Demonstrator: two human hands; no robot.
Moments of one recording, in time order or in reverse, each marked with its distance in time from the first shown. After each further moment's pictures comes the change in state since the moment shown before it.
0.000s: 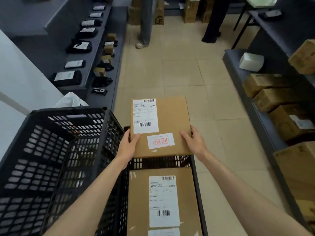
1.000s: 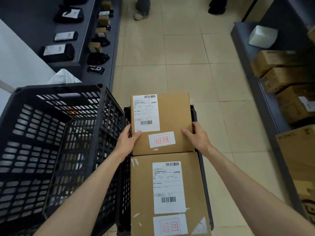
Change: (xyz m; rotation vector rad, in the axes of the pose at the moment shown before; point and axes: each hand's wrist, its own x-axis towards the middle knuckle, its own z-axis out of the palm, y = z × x) left_hand 0.008 -0.060 -0.010 0.087 -0.066 -0.089; right_hand -0.003 0.059 0.022 -0.049 -0.094 0.113
